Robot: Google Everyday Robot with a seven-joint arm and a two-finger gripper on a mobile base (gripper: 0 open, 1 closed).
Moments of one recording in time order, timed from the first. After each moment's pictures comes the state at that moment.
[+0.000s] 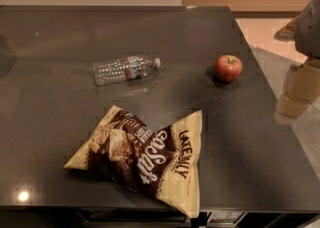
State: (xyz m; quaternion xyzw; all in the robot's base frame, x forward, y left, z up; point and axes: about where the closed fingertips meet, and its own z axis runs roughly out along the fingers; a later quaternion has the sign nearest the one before) arm 0.438 -0.217 0.976 -0.60 0.78 -0.03 0.16
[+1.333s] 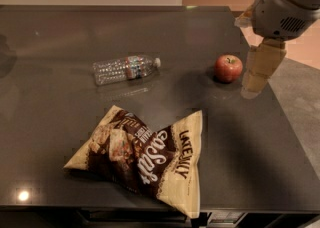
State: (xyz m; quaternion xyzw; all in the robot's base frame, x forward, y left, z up) arm 0.500 -0.174 0.972 -0.66 0.73 -0.02 0.17
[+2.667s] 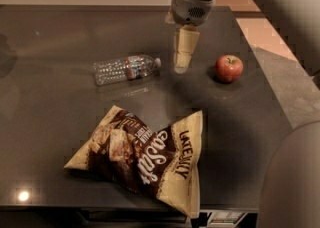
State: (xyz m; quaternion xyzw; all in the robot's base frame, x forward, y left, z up) arm 0.622 -0.044 0.928 -0.74 0.66 0.03 0.16
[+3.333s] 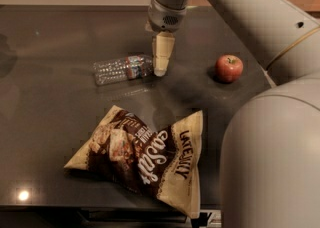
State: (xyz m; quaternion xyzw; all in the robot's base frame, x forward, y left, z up) arm 0.650 0.007 0.894 -0.76 0.64 0.05 0.14
